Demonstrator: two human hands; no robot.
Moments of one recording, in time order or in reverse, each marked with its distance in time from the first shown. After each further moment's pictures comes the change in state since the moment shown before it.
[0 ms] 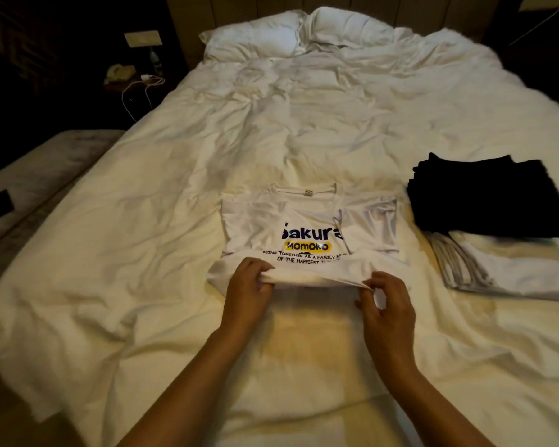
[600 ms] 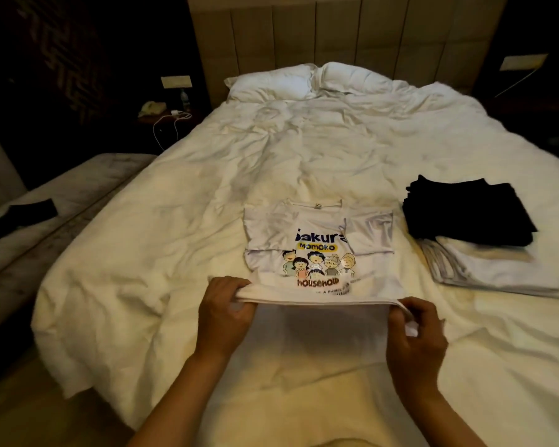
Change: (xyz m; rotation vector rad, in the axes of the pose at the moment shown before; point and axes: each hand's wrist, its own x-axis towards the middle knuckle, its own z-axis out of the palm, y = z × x) left_hand -0.099 0.031 -0.097 0.126 0.292 0.161; right_hand -0.079 -0.058 -0.061 0.010 0.250 -0.222
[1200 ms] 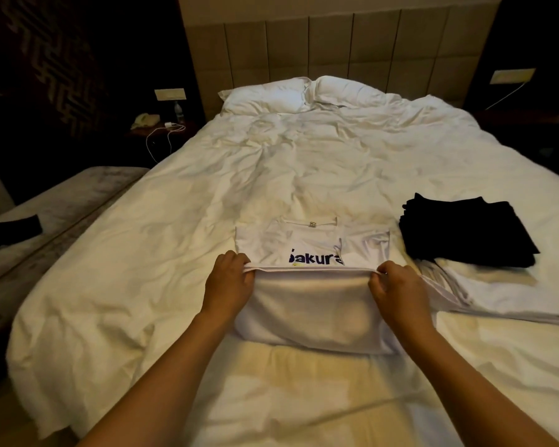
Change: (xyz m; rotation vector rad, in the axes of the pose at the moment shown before) left_hand 0.102 -0.032 0.062 0.287 -0.247 -0.079; right_hand 0.120 0.032 0.056 -0.571 -0.374 -0.084
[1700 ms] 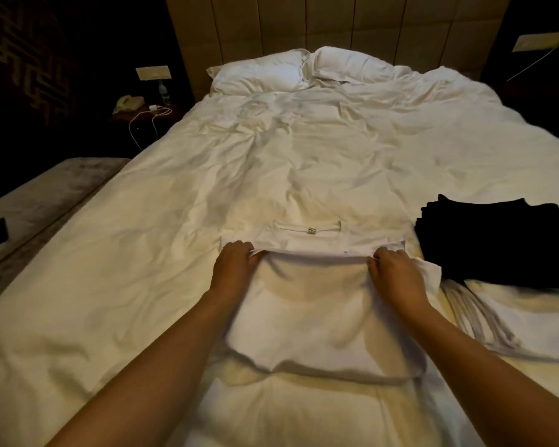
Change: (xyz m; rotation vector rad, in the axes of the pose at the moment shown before) left_hand 0.126 -0.025 0.101 -0.041 -0.147 -0.062; right_hand 0.123 0.061 0.110 -0.161 -0.203 -0.012
